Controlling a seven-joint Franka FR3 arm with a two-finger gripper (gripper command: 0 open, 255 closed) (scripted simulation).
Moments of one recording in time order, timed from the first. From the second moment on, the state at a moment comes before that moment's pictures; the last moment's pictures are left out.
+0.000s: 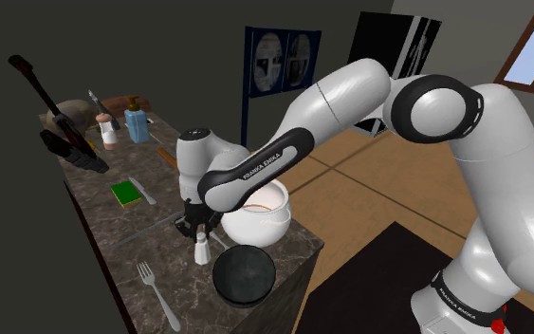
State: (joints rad) arm 0.38 0.73 0.32 -1.62 -0.28 2.32 0.97
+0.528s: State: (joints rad) arm 0.37 0.66 0.34 -1.61 -0.26 2.25 0.95
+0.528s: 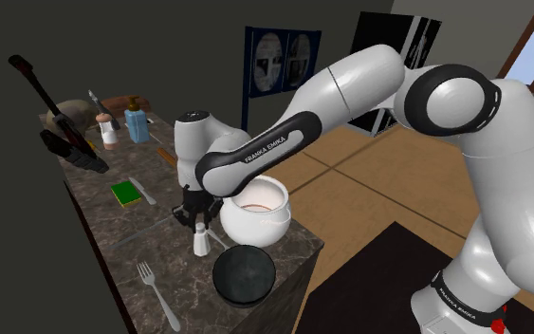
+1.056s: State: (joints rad) arm 0.36 0.60 0.36 -1.60 -0.24 2.18 0.94
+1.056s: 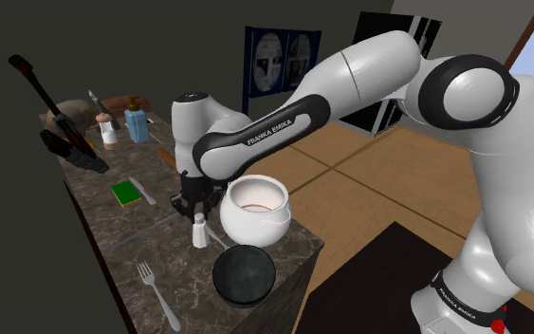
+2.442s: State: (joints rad) arm 0.31 0.30 0.42 -1.78 -0.13 2.07 0.93
